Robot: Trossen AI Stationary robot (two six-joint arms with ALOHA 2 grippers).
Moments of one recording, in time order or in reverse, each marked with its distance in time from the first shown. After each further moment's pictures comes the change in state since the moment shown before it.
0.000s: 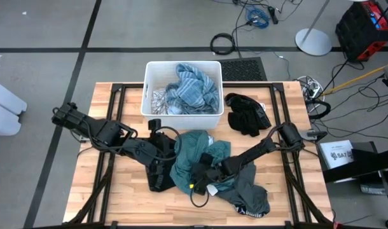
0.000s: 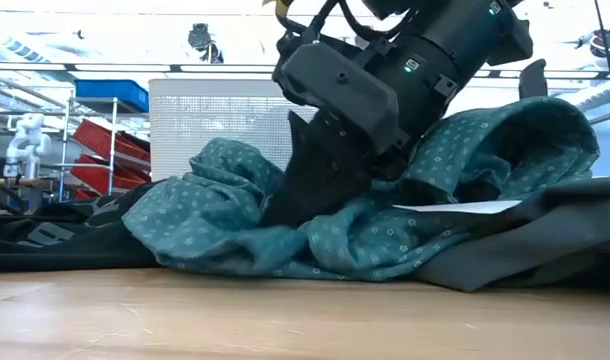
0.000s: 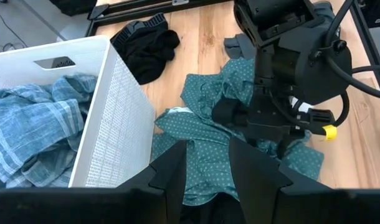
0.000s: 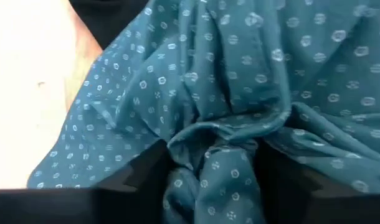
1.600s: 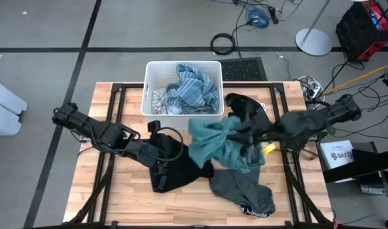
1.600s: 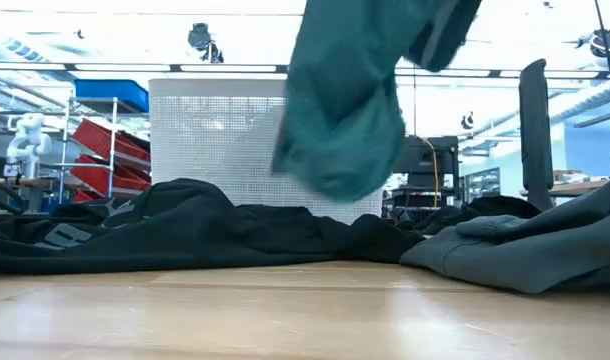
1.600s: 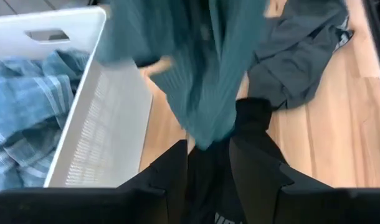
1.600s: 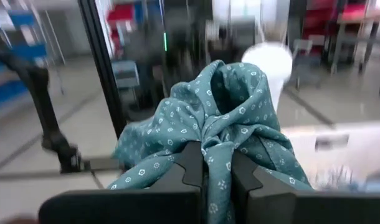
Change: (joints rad) left arm 0.000 0.000 -0.055 0.006 0.001 -0.103; right arm 0.000 -0.997 -0.007 -0.072 0.064 -0.438
